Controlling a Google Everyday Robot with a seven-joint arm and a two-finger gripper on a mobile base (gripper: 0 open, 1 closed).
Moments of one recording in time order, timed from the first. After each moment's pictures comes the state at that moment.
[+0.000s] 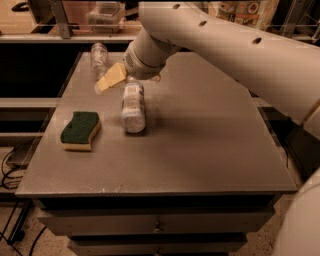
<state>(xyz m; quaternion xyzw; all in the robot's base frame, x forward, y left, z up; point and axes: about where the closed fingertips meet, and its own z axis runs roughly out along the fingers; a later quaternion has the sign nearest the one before) 0.652 0.093 0.882 -0.28 0.91 0.18 0.25</state>
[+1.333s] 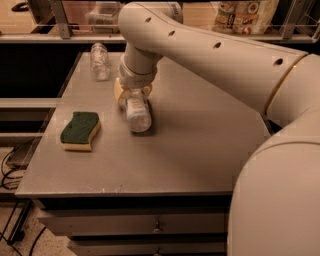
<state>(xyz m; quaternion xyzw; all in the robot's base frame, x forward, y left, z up) 0.662 0.098 0.835 -0.25 0.94 0.11 0.19</state>
